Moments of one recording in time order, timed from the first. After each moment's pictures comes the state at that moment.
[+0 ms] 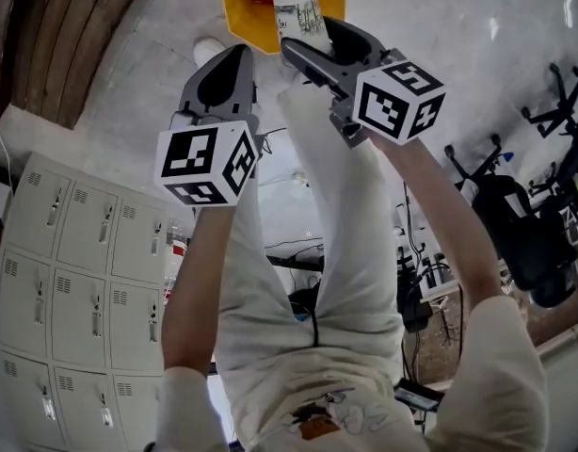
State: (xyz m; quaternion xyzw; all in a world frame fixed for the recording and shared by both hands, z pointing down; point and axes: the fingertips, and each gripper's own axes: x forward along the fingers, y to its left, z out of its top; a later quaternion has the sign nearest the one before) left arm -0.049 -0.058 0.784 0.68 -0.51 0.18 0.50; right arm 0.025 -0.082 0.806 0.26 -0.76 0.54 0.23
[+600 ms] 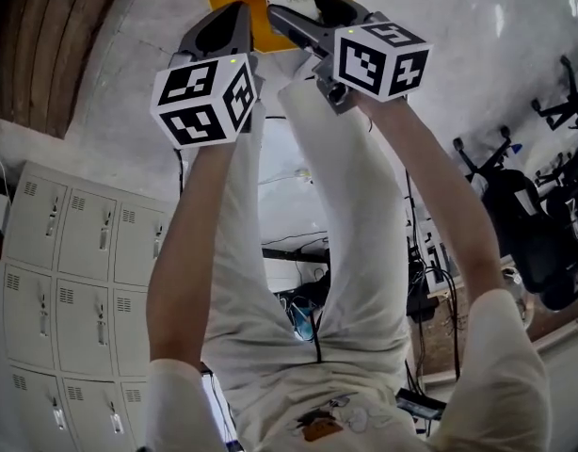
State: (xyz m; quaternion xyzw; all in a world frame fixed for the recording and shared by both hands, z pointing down) left arm -0.036 -0.077 0.901 0.67 -0.50 0.22 0.50; right arm 0.027 -0.086 0.911 0.29 -0.75 0.54 0.25
